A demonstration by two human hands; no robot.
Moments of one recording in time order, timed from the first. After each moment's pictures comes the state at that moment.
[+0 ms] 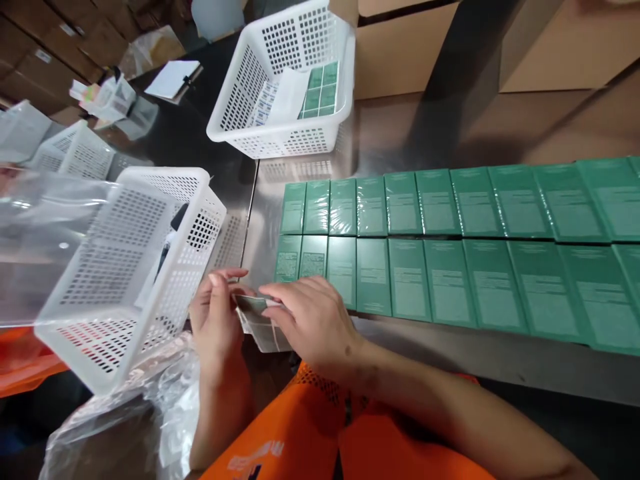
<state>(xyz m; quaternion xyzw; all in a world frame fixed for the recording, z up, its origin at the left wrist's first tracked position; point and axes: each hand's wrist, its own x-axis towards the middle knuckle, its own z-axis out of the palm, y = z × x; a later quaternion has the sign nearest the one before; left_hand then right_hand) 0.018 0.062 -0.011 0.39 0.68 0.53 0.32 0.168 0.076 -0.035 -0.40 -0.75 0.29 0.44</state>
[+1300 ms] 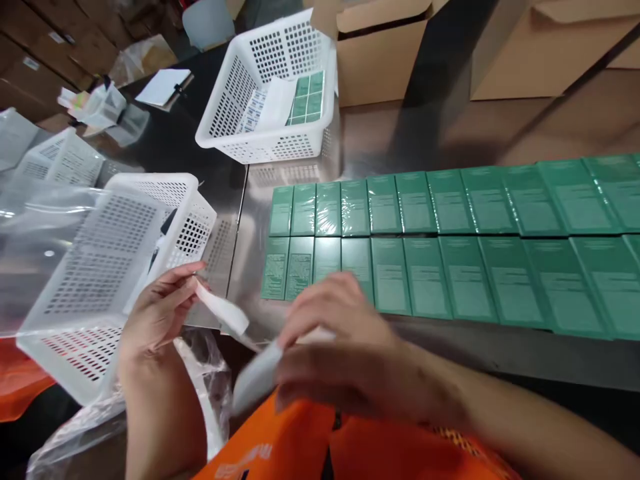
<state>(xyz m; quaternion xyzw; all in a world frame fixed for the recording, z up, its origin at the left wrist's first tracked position) -0.067 0.081 0.006 0.34 0.67 0.46 0.48 0.246 0.068 0.010 -0.23 -0.81 0.33 0.43</state>
